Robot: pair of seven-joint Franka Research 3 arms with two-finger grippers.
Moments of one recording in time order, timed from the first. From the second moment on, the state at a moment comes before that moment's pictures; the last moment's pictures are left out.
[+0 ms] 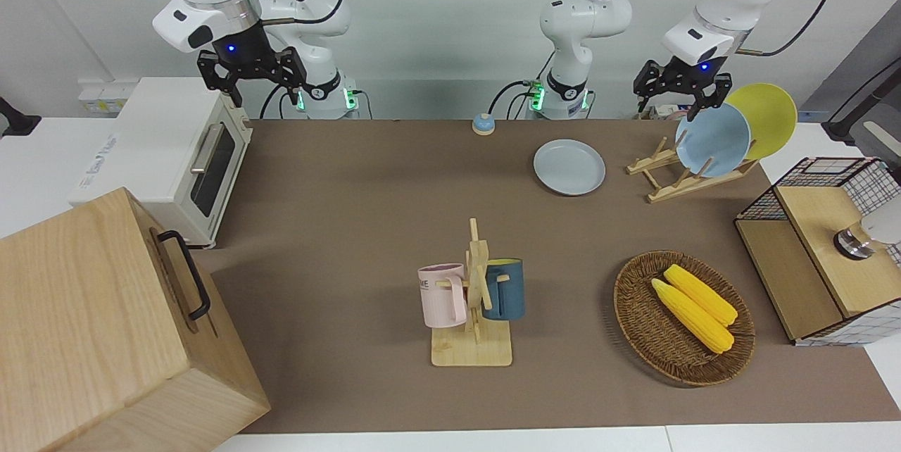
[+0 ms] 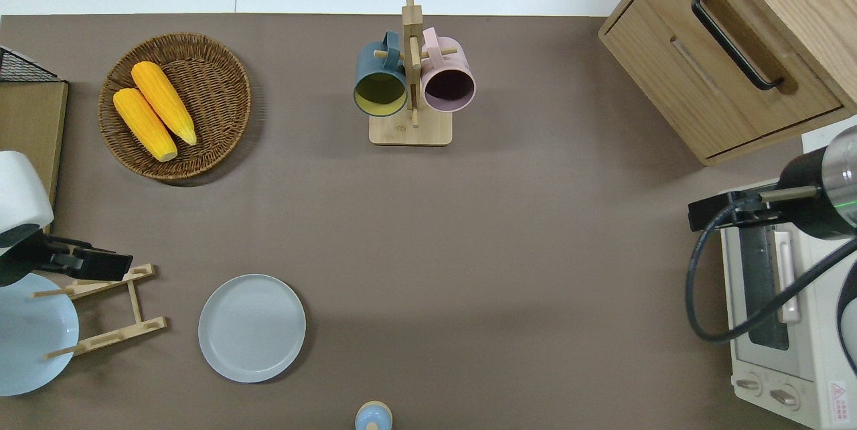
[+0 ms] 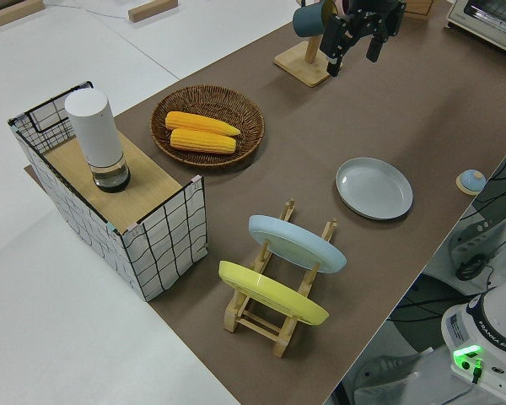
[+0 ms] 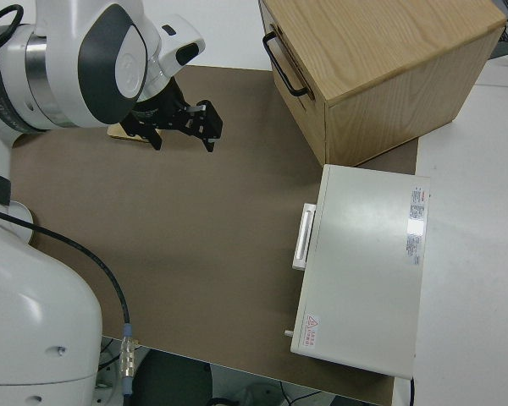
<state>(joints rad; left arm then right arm) 0.09 -0.18 -0.09 -1.81 -0.01 1.60 0.29 -0.08 -0.02 0.19 -1.50 0.00 1.41 0.06</state>
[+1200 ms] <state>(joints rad) 0.09 -0.23 -0.09 -1.93 -0.01 1.62 0.29 -0.08 -0.02 0.19 -1.50 0.00 1.41 0.06</state>
